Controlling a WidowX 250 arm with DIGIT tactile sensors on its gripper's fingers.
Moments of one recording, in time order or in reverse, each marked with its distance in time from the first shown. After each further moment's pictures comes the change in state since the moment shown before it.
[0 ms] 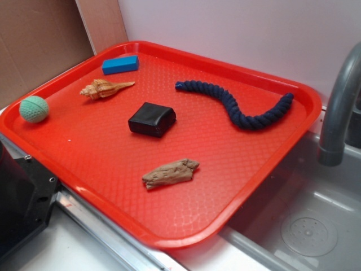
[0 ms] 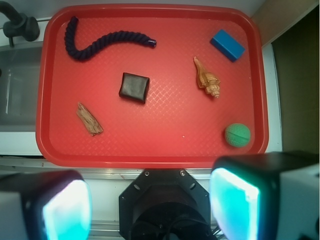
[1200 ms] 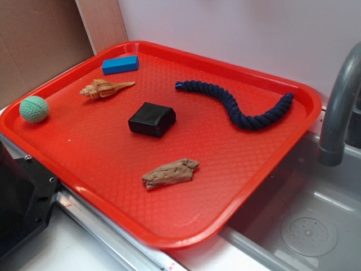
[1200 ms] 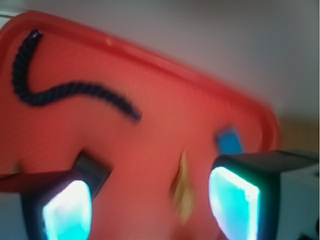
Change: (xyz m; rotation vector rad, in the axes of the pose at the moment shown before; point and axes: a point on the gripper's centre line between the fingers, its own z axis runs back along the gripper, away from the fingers) arm 0.187 0.036 -0.113 0.072 0.249 -0.448
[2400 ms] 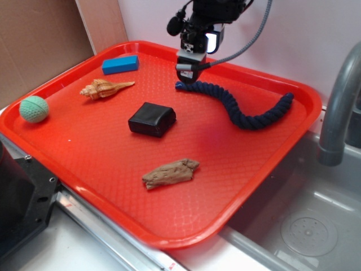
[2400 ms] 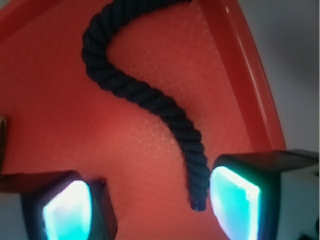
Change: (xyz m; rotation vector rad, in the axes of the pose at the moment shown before) arm 0.030 -0.082 -0.058 0.044 -0.019 -0.674
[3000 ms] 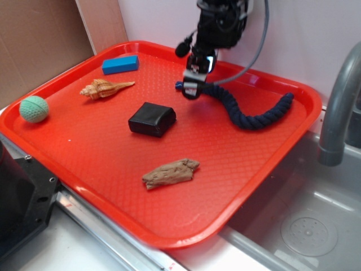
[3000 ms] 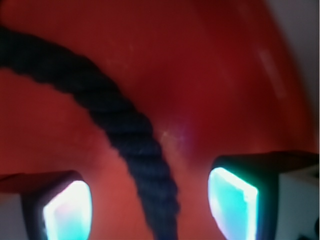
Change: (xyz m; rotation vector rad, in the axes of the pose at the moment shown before) arm -0.011 0.040 -0.069 -0.046 0.088 0.064
